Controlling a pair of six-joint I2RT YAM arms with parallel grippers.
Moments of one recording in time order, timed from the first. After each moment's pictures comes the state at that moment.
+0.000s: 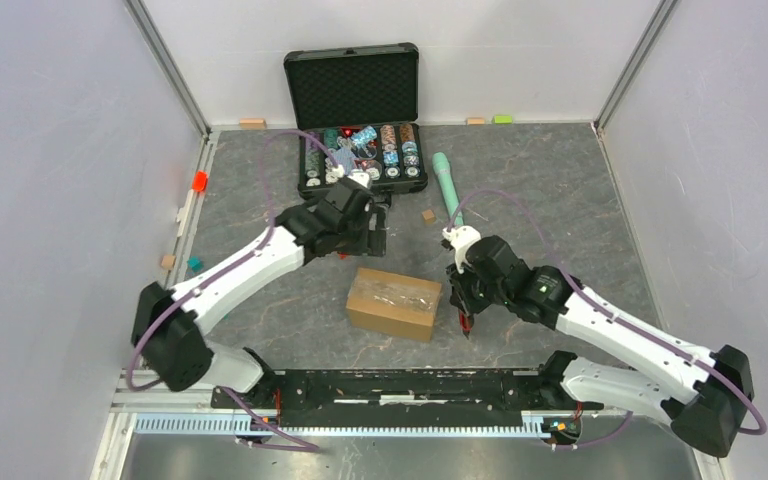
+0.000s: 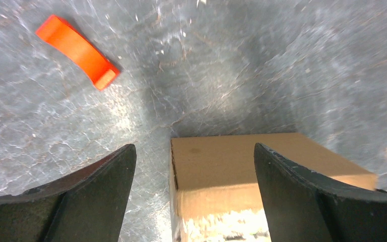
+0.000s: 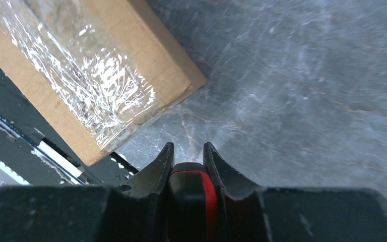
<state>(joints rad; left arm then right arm) -0.73 1.44 1.17 -0.67 -0.18 -0.52 0.85 1.00 0.76 -0.61 0.02 0.24</state>
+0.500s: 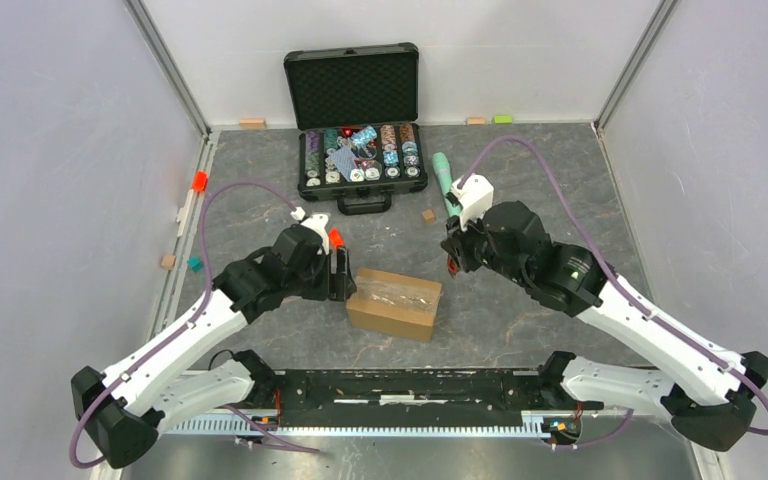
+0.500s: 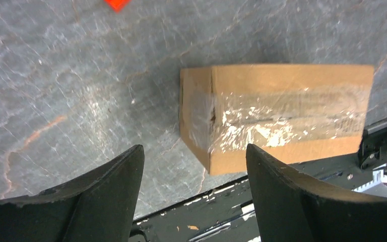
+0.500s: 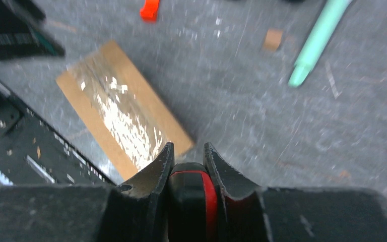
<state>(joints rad) -0.72 0.94 0.87 -0.77 -0.07 -0.55 0.90 1.00 1.13 -0.64 0.21 0.13</state>
